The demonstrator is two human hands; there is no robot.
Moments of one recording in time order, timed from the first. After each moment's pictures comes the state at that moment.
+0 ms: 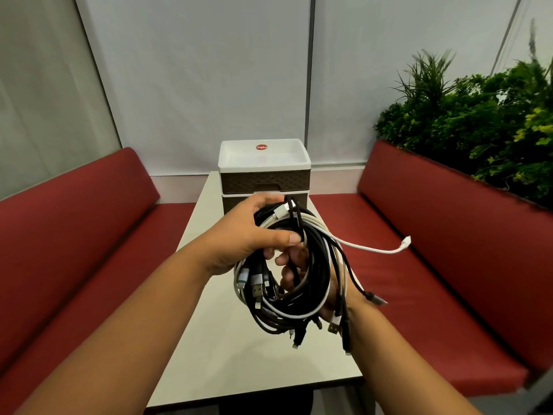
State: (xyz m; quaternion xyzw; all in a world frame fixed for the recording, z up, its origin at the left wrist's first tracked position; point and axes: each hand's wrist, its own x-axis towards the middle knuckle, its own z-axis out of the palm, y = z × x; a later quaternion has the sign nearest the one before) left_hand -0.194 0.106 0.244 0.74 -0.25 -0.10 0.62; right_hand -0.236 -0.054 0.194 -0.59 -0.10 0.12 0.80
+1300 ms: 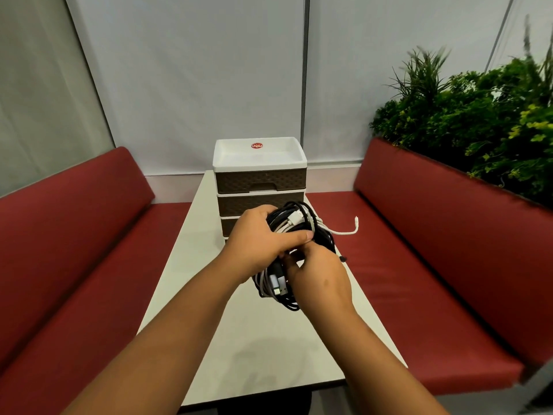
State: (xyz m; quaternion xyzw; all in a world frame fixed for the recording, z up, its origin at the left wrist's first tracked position) left_hand -0.188 0.071 0.224 0.83 -0.13 0.07 0.54; right_hand -0.229 -0.040 0.188 -0.92 0.05 -0.16 0.35
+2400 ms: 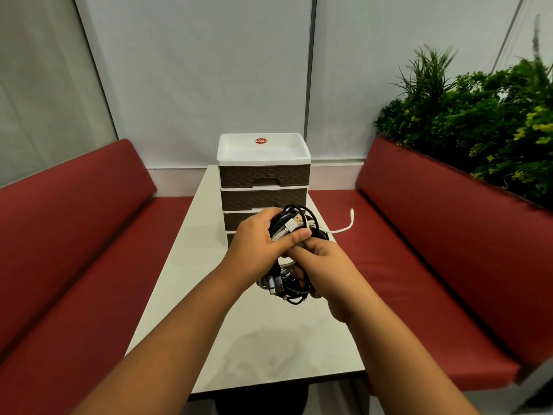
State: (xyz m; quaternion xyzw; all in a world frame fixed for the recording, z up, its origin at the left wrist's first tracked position) left_hand -0.182 0.080 0.192 0.83 -0.22 0.17 0.49; right_hand -0.232 -0.055 0.191 -0.76 -0.01 0.02 0.64
